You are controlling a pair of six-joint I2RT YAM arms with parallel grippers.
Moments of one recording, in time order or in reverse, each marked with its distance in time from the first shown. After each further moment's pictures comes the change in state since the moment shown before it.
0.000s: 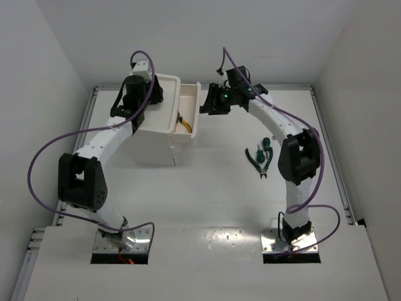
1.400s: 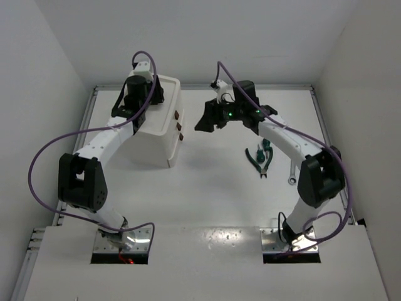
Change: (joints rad) left arm -0.014 -0.001 -0.005 0.002 -0.027 0.004; right arm 0.073 -0.283 -0.400 0.334 -0.259 -0.225
